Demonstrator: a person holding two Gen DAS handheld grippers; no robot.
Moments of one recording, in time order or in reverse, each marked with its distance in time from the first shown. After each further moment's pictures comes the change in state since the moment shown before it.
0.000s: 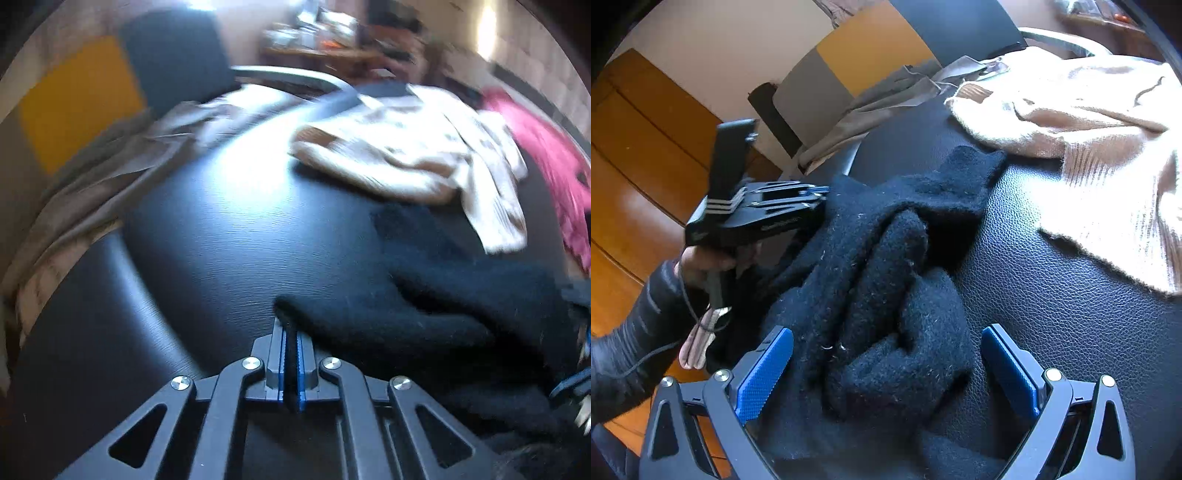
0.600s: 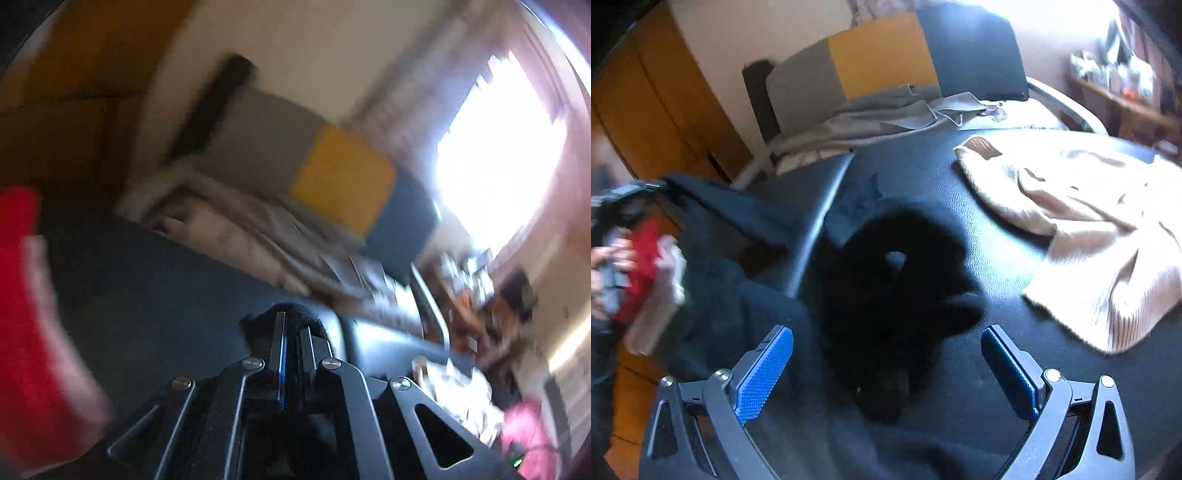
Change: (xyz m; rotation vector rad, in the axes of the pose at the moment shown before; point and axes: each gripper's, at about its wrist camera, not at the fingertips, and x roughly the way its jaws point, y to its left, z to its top) left arm -0.272 0.204 -0.186 -0.948 -0.580 0.213; right arm 0.010 0.070 0.027 -0.235 -0.026 -0.311
